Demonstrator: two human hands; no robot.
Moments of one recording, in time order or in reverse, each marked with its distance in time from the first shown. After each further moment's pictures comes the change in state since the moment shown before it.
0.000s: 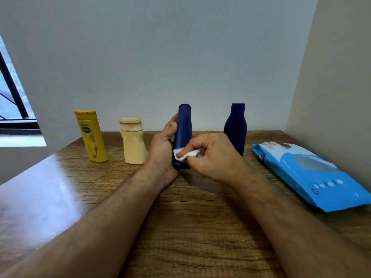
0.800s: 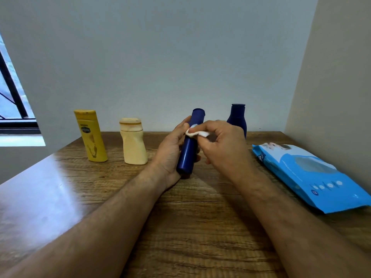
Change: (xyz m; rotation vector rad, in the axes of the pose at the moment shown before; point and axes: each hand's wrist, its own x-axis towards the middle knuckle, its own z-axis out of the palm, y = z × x) left_hand -0.005 -0.004 0.005 0.161 -0.090 -0.052; right_hand 0.005 -0.002 -0.006 0.055 0.323 0.042
